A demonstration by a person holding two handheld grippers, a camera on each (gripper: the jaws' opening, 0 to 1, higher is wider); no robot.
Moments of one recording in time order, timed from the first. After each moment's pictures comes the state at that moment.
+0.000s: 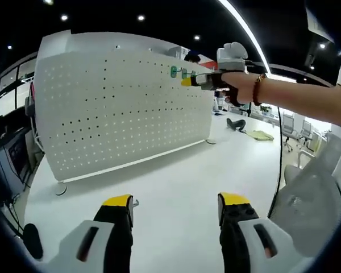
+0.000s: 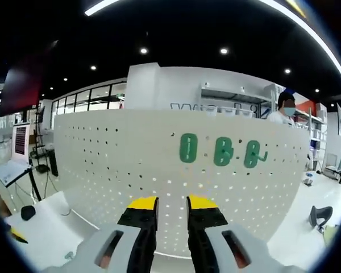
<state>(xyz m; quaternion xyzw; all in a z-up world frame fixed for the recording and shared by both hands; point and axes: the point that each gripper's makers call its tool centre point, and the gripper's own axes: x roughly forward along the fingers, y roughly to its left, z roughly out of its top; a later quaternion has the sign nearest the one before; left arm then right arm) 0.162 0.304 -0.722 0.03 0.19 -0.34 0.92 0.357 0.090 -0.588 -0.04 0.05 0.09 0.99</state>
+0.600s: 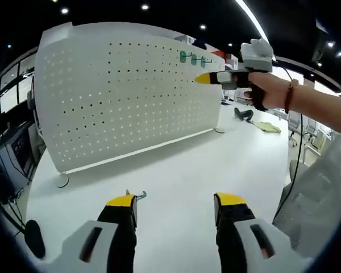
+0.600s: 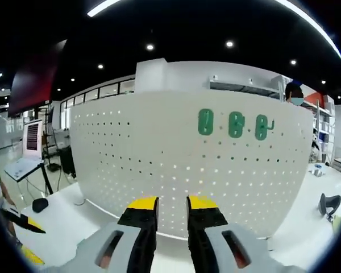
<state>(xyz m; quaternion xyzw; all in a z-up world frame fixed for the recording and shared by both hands) 0.179 0.313 -0.744 0.05 0.24 -0.32 0.92 0.319 0.118 -0.626 -0.03 0.08 0.13 0.99</state>
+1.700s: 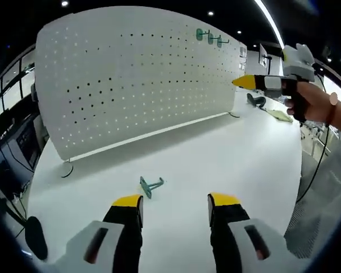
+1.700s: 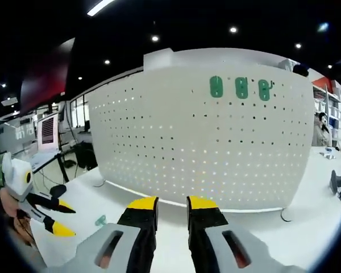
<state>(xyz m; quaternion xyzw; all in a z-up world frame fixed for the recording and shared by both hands) 0.207 0.333 -0.784 0.07 0.28 -0.29 0.91 0.271 0.131 -0.680 0.00 0.12 0.18 0.98</state>
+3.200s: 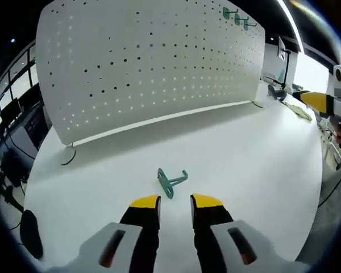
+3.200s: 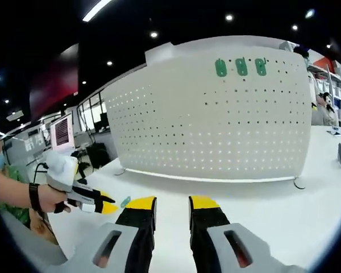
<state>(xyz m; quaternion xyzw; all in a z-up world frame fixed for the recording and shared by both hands) 0.246 0.346 -0.828 0.07 0.33 -0.22 0.91 0.209 0.152 -0.713 0.04 0.15 0.21 0.96</state>
